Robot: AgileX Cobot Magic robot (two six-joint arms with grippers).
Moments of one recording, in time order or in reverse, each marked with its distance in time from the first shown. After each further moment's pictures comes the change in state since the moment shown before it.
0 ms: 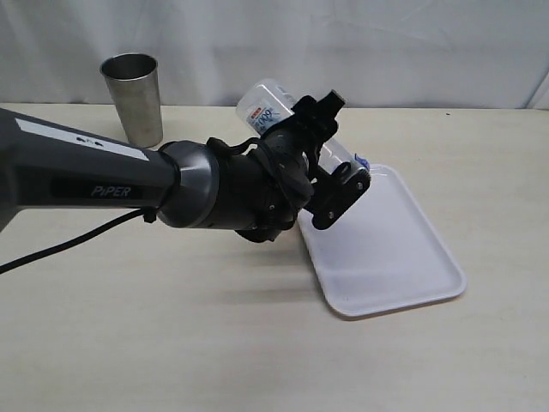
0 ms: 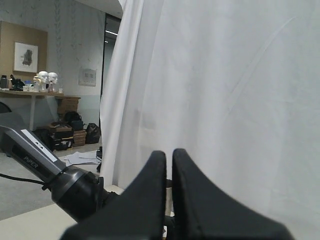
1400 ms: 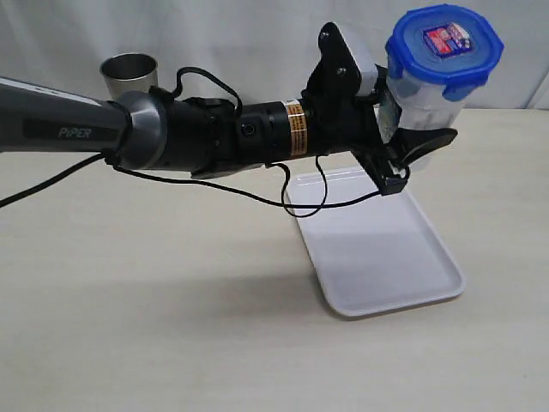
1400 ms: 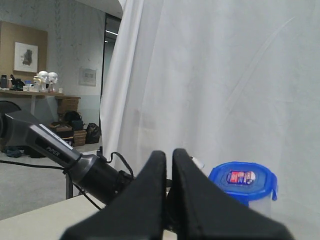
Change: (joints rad) left arm 0.212 0.023 -0.056 -0.854 -1.497 -0.509; right arm 0.000 0.000 0.000 0.000 0.000 0.000
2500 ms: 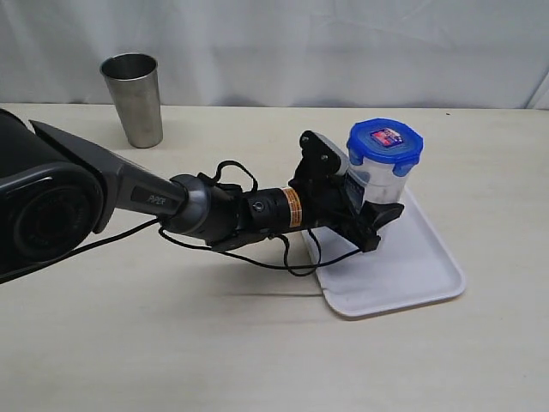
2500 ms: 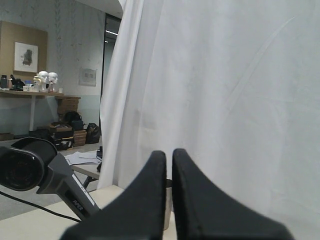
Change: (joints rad) left arm 0.000 0.305 -0.025 -0.218 0.050 -0.053; right arm 0.000 0.000 0.000 0.000 0.000 0.000
